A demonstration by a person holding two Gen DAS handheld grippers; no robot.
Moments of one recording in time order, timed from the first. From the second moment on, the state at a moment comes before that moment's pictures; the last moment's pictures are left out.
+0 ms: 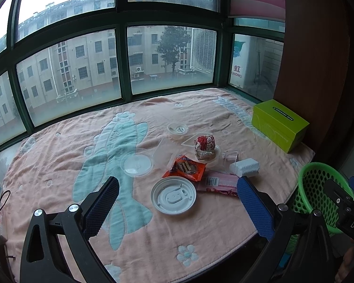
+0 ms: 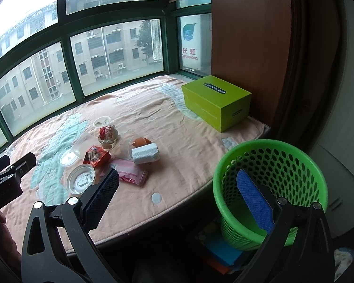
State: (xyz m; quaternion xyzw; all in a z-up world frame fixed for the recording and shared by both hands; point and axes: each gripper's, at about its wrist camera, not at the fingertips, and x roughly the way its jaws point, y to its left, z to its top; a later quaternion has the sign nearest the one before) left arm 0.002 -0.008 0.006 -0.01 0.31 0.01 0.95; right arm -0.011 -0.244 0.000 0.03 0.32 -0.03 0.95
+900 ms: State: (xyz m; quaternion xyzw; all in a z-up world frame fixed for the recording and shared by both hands) left arm 0.008 -0.007 0.002 -0.01 0.32 0.01 0.95; right arm -0.006 -0.242 -0.004 0.03 0.33 -0.03 0.94
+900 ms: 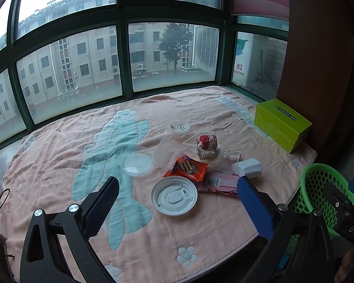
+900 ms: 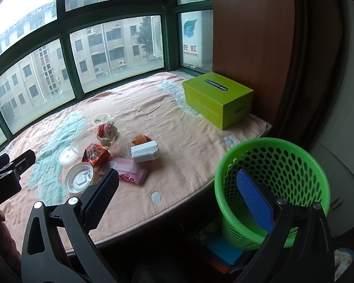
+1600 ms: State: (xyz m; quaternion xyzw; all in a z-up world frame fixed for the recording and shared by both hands) left arm 0.034 0.017 -0.002 -0.02 0.34 0.04 0.94; right arm 0.033 -0.234 -0.015 0.02 0.35 -0.01 0.94
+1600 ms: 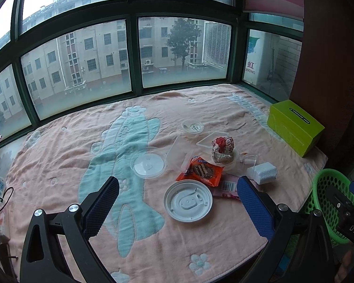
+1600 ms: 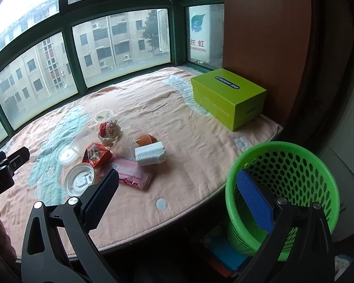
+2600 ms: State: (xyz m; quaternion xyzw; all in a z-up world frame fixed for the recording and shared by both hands) left arm 0.069 0.078 -0.037 -0.05 0.39 0.10 0.91; right arm 0.158 -0.206 -0.099 -0.01 0.44 0.11 0.89
